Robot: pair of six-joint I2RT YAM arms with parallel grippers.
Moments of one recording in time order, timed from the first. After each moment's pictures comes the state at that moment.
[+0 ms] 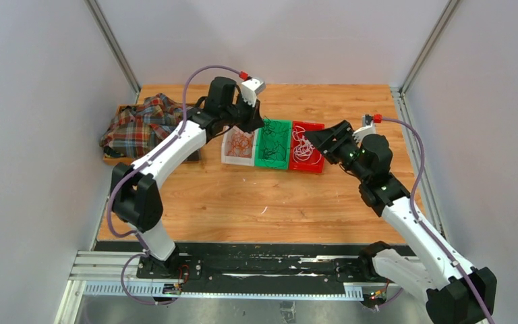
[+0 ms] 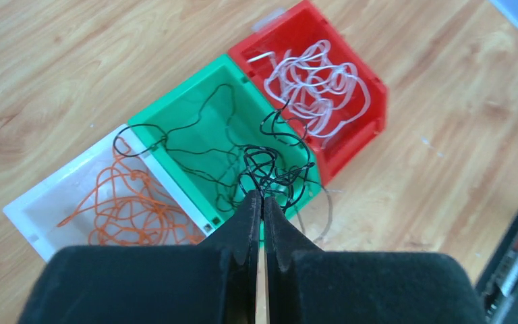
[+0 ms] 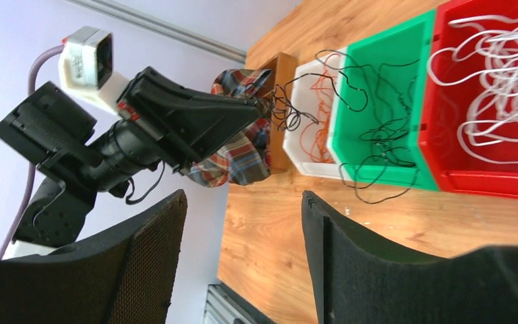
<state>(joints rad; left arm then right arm) -0.48 1.65 1.46 -0.32 0.44 0.01 0.40 0.92 0.74 0.07 -0.14 1.05</state>
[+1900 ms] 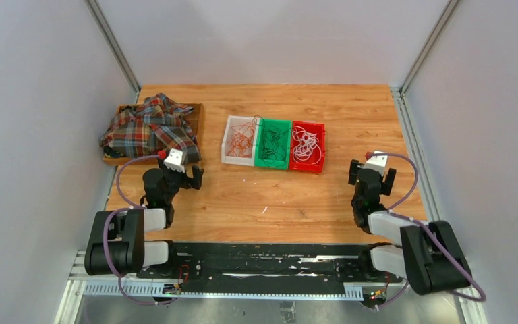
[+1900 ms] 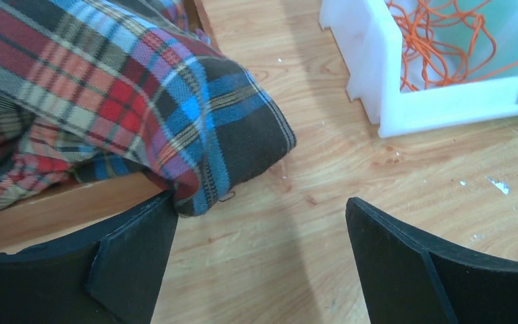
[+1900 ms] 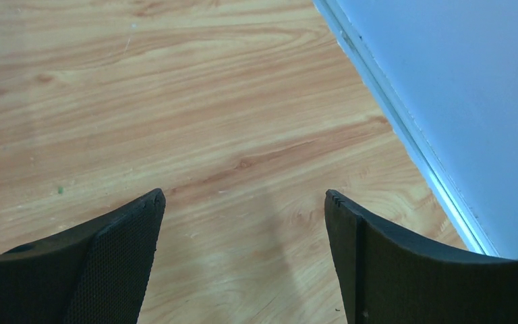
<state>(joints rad) 0.08 1.28 0.15 0.90 0.38 0.10 0.18 1.15 0.18 0.64 0.65 -0.02</state>
